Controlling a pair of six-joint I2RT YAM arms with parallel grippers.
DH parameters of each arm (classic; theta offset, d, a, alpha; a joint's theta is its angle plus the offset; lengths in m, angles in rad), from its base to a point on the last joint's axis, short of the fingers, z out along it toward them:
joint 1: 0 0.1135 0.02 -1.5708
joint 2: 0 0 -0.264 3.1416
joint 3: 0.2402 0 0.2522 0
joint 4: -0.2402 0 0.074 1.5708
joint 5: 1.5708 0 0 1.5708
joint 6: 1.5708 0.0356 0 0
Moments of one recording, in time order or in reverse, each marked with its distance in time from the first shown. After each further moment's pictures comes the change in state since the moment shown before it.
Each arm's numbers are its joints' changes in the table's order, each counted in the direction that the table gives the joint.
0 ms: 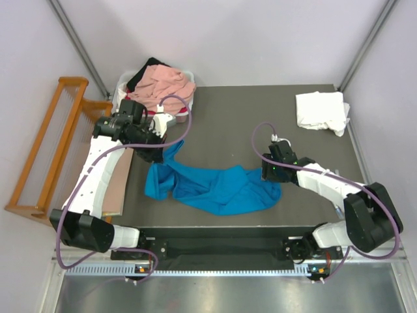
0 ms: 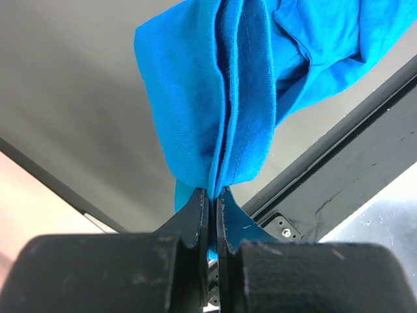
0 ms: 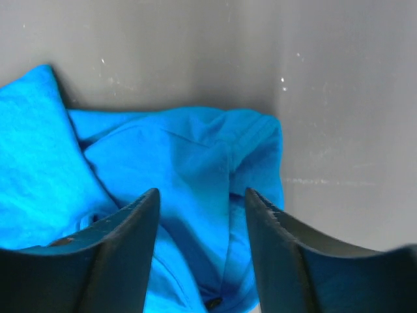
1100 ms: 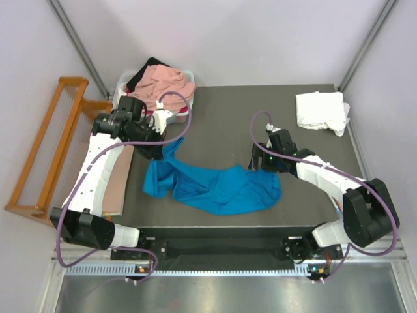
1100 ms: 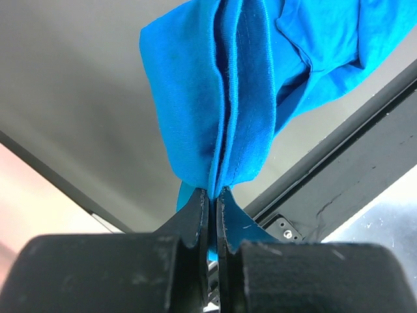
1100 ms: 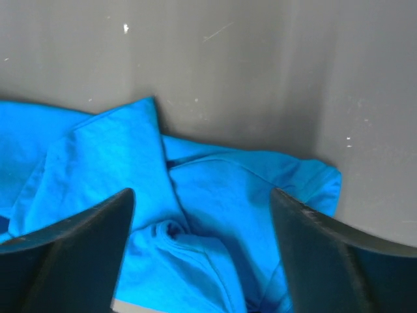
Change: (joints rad) left arm 0.000 0.021 0.051 -0.018 -0.005 0.000; right arm -0.027 0.048 0.117 0.039 -0.174 -0.030
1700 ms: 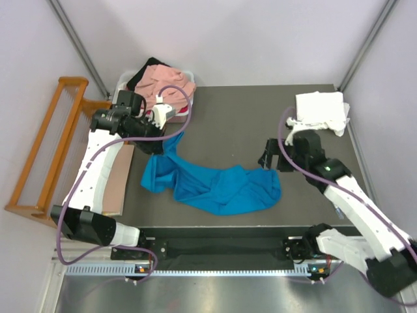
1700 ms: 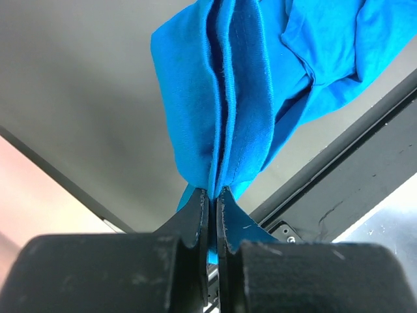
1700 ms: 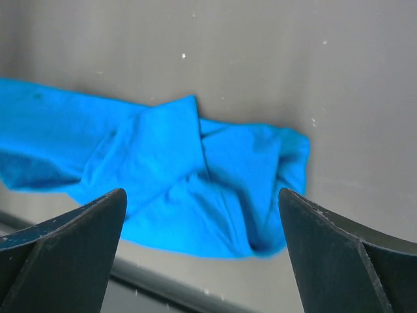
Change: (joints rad) left arm 0.000 0.031 0.078 -0.009 0.004 0.000; right arm -0.005 -0.479 0.058 -0.298 0.040 -0.037
